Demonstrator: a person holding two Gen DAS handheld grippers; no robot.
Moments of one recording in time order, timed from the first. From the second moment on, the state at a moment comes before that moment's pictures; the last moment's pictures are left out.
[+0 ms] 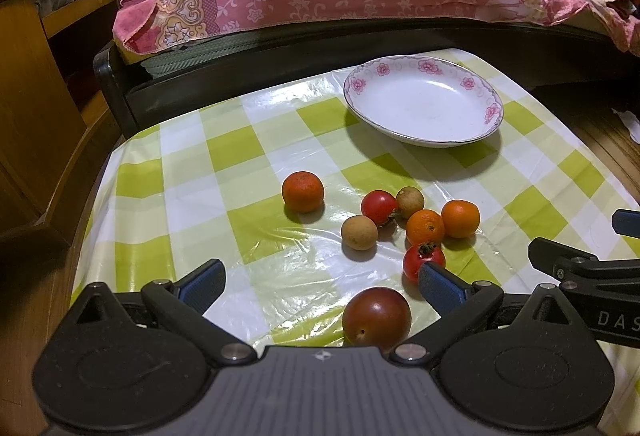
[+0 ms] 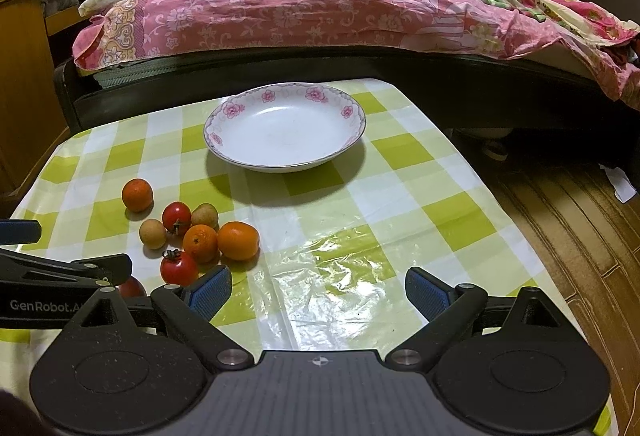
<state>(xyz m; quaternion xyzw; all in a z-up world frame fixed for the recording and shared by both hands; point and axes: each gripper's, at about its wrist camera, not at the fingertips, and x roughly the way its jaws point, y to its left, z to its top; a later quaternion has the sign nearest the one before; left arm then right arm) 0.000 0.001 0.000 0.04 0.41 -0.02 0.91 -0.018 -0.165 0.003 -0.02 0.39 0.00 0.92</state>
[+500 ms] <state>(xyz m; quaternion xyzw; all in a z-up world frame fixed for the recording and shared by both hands) -0.002 0.000 -0.003 0.05 0.42 -0.02 0.91 -0.017 -0.163 0.000 -0.02 0.40 0.01 0.92</state>
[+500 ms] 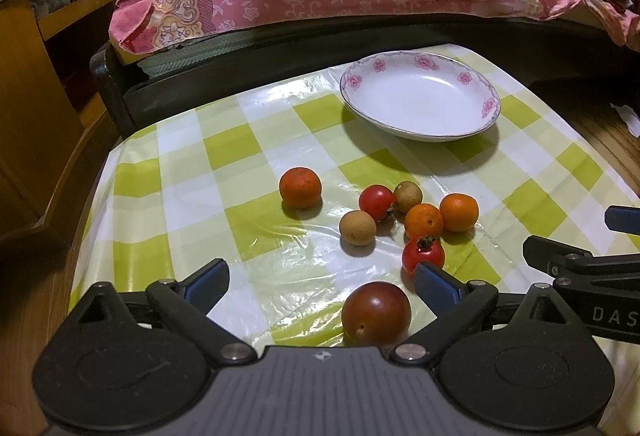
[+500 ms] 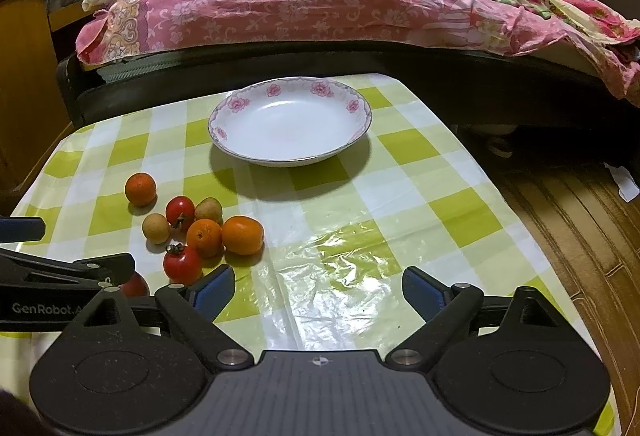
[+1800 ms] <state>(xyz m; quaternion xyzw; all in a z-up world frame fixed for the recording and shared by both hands) 0.001 -0.006 -0.039 0.06 0.43 -0.12 0.89 0.007 -0.148 -0.016 0.01 0.43 0.11 0.89</state>
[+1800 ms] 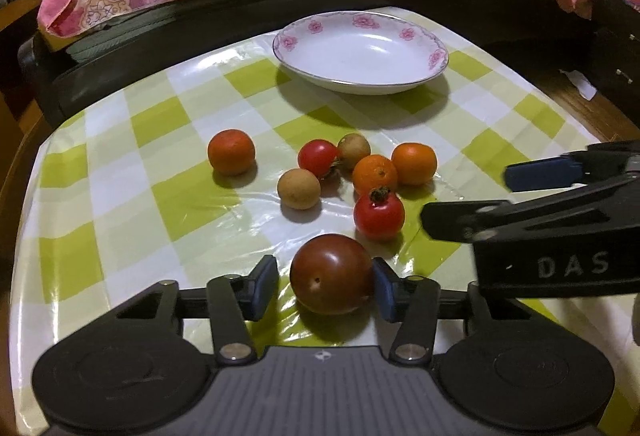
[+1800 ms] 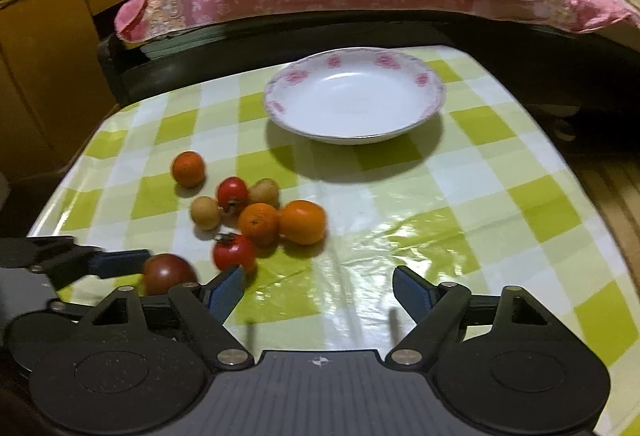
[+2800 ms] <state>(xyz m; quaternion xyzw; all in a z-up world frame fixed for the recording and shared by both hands) -0.002 -0.010 -0.038 0.09 0.42 -0.15 0.89 0.036 -0.118 -0.030 0.01 0.47 0.19 0.86</state>
